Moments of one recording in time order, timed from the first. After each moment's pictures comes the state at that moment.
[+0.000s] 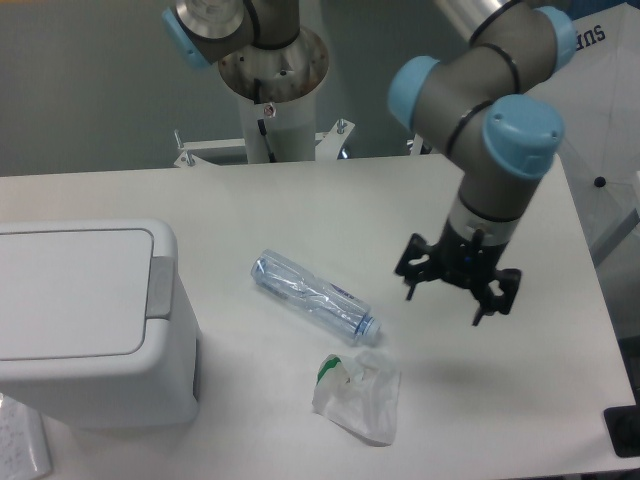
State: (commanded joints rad) arm 2.55 -1.94 -1.43 -1.11 1.27 0.75
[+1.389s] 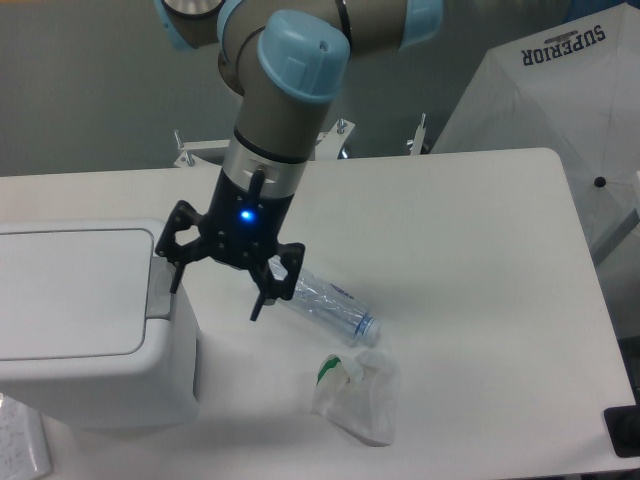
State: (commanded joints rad) arm 2.33 -1.79 -1.48 -1.10 1.07 0.43
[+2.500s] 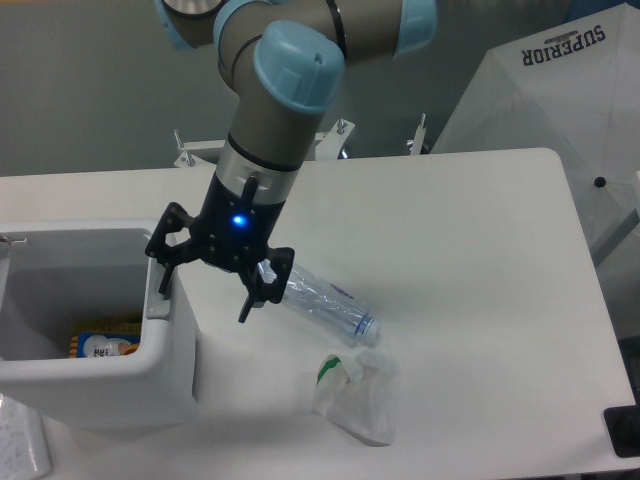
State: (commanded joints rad) arm 2.38 -1.79 -1.48 -1.10 1.03 0.44
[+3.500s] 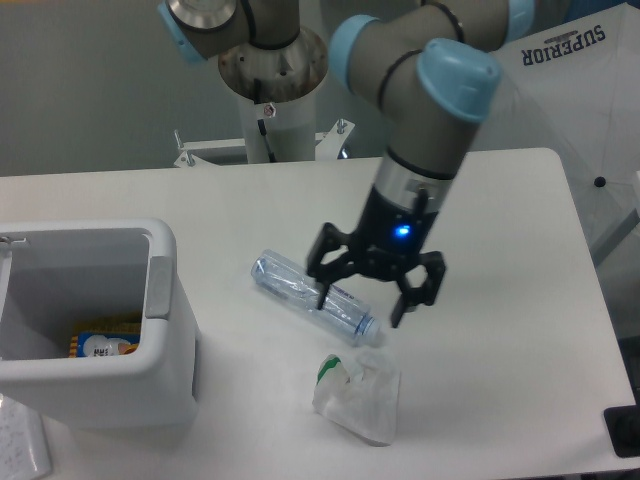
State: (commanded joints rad) arm 2.66 -1.90 -1.47 -1.10 1.09 0.70
